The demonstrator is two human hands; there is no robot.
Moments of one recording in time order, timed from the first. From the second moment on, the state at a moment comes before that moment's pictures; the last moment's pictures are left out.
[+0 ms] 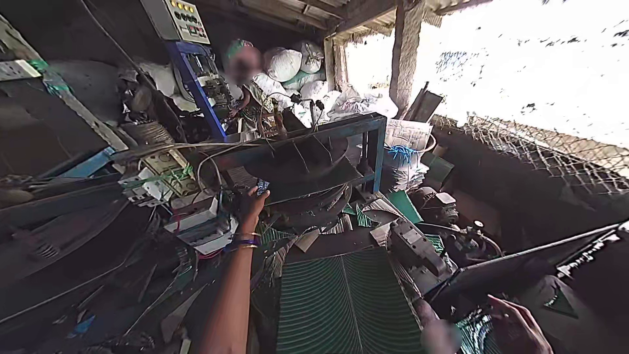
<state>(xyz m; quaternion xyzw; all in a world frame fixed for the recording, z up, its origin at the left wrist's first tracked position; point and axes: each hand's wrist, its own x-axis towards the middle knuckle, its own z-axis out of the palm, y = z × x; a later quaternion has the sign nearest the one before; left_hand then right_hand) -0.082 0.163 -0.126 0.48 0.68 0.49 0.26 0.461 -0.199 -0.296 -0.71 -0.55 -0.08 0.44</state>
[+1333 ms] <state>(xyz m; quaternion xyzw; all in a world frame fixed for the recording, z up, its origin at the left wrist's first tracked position) 0.019 -0.067 -0.335 0.71 0.66 0.24 0.04 0.420 0.048 -0.210 -0.79 -0.57 -0.02 0.22</state>
